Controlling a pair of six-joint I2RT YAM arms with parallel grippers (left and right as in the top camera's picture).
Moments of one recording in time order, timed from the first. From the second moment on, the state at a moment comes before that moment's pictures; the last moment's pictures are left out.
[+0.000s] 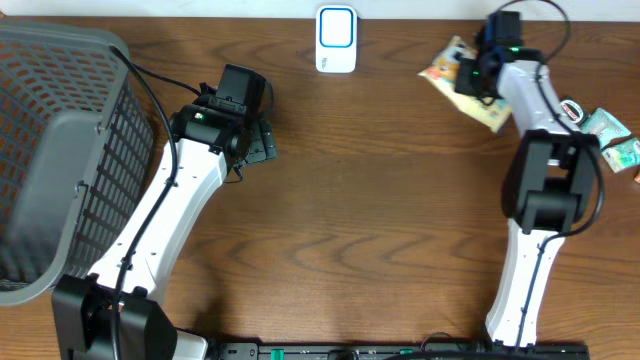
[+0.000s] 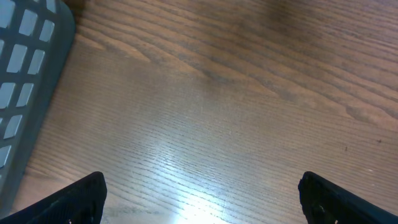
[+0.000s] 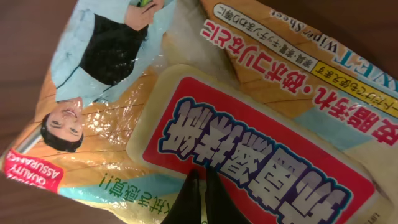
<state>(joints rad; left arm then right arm) -0.30 1.60 1.36 -1.00 -0.24 -0.51 -0.08 2.42 2.00 -0.72 -0.01 0.16</state>
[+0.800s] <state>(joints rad) -0.30 1.60 1.36 -1.00 -0.24 -0.51 -0.17 1.96 1.98 -0.87 0.09 0.09</state>
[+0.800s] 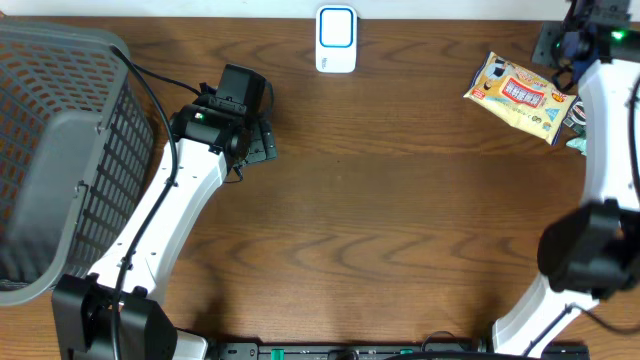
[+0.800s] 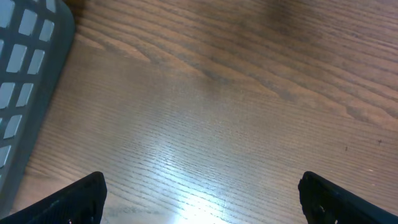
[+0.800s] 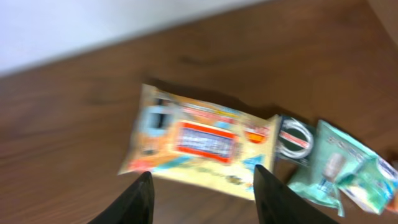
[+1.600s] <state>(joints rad) -0.30 1.60 1.36 -1.00 -0.24 -0.51 -0.05 2.40 1.98 -0.55 -0.08 0.12</state>
